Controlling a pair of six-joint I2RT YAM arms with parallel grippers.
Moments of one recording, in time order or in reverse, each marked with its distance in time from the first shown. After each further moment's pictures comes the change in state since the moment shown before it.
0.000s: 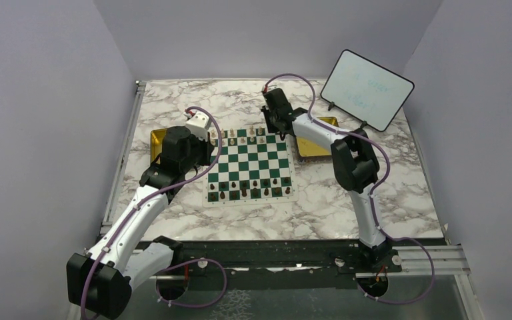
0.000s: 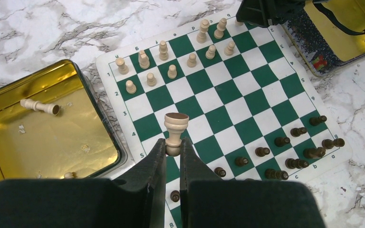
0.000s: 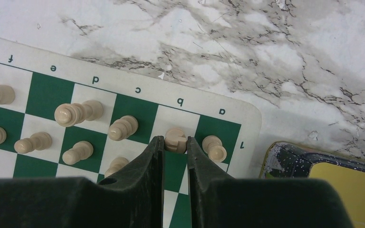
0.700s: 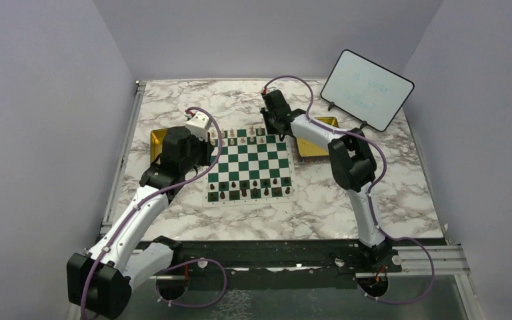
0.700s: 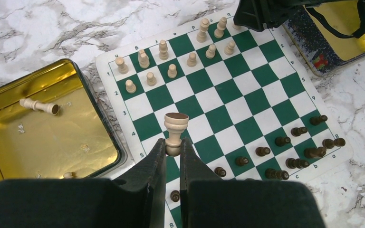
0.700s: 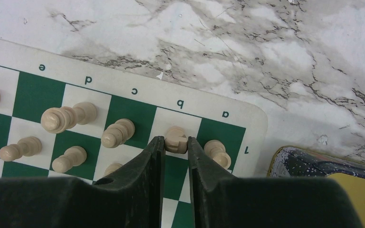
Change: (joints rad) left arm 0.000 0.000 -0.004 0.005 0.000 0.000; right arm 0.000 0.032 0.014 0.006 0.000 -0.001
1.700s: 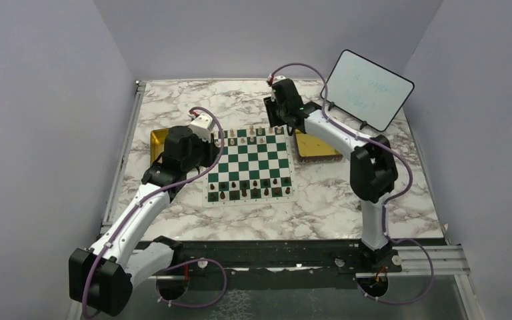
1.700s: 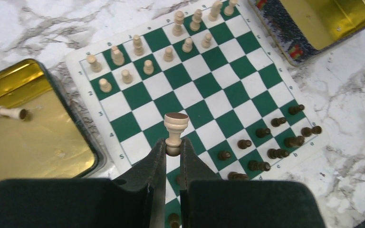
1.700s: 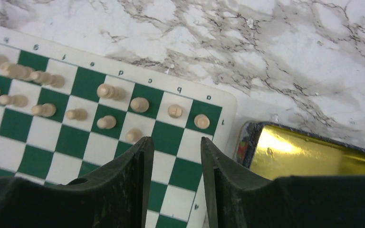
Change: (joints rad) left arm 0.000 0.021 -0.002 0.003 0.087 -0.023; right arm 0.000 -0.184 -0.045 -0.061 -0.006 -0.023
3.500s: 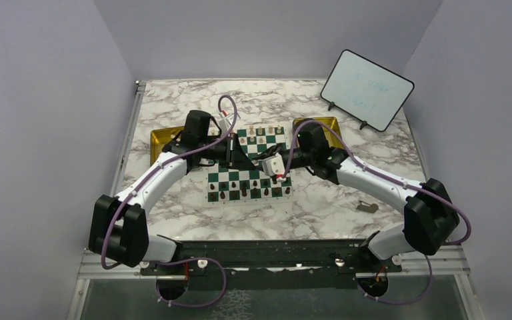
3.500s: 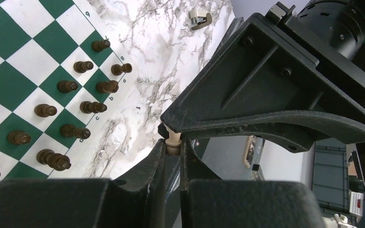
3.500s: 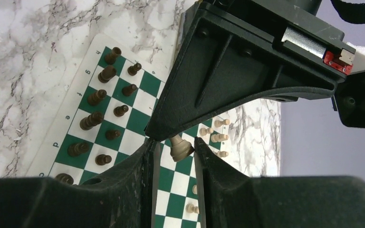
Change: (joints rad) left arm 0.000 0.353 0.178 -0.063 0.830 -0.388; right arm 0.130 -0.630 -0.753 0.365 -1.019 -1.276
